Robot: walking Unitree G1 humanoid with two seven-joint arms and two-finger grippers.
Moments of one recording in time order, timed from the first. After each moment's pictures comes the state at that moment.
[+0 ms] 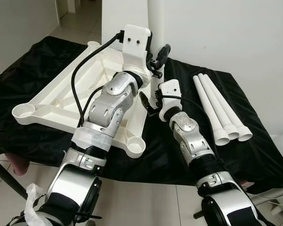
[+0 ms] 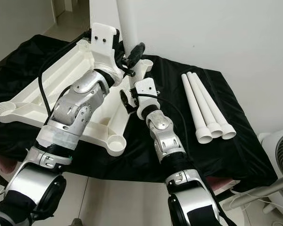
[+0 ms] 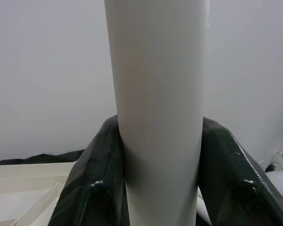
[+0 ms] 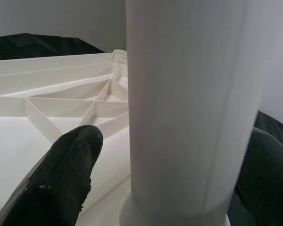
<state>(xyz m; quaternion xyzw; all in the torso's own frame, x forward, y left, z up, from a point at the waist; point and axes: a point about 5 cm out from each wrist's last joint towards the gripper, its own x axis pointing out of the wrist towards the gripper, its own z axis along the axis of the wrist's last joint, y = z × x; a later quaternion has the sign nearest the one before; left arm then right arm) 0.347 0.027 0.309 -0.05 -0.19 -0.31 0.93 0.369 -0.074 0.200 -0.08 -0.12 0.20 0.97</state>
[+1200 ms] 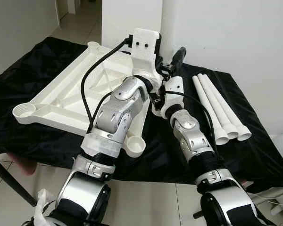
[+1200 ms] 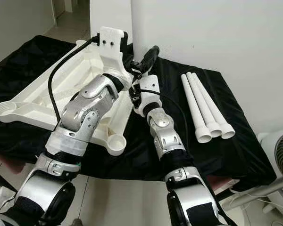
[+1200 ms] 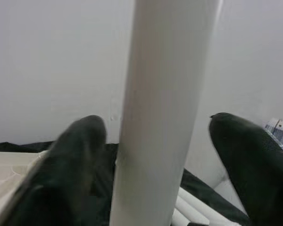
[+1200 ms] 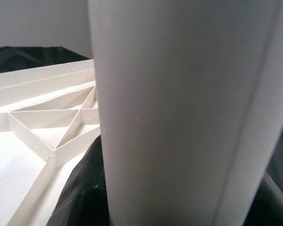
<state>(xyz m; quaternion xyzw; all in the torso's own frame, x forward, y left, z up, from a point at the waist) 0.335 0.016 0.304 -0.12 -0.17 -0.34 0.92 0.374 -0.080 0.203 -0.04 -0.11 0.17 0.98</state>
